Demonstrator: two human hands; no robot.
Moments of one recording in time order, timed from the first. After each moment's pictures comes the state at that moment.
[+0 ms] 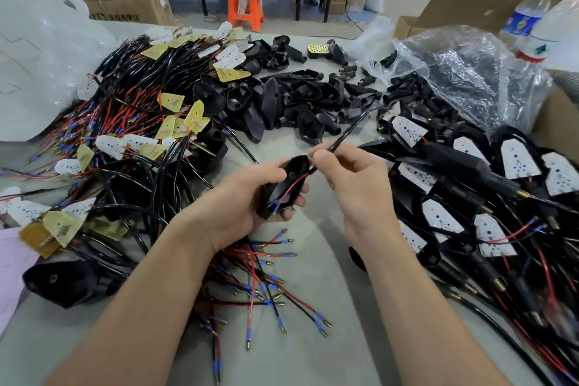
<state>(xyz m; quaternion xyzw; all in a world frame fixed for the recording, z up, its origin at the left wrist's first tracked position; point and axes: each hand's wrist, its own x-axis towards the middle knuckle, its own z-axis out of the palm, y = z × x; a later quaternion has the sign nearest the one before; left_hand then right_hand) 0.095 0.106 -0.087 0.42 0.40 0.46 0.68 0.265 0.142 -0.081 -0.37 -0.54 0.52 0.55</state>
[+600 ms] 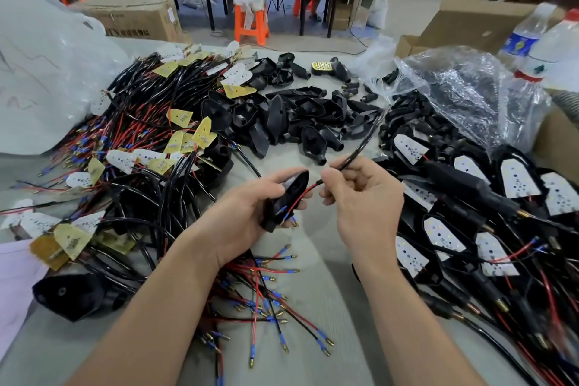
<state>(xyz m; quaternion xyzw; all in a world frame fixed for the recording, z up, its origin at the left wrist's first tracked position) 0.091 0.104 -0.085 0.41 0.43 0.48 0.64 0.262 0.139 -0.083 -0.43 -0.52 0.43 0.60</state>
